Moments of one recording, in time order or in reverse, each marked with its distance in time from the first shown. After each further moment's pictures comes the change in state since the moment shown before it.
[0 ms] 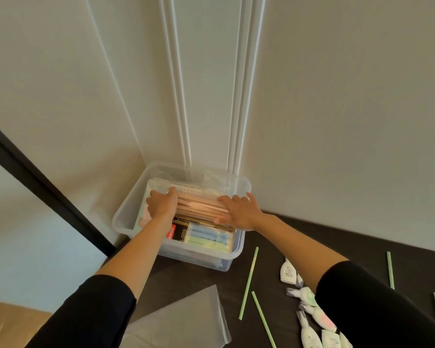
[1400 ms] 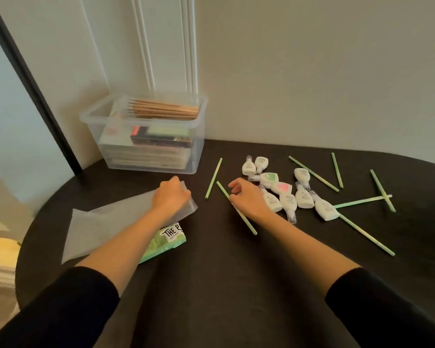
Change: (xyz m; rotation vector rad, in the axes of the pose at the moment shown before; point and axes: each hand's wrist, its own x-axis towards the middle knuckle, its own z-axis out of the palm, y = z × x) left_hand -0.155 -0.203 0.038 0.704 -0.116 0.597; right_hand -0.176 0.021 0.222 0.617 0.593 0.226
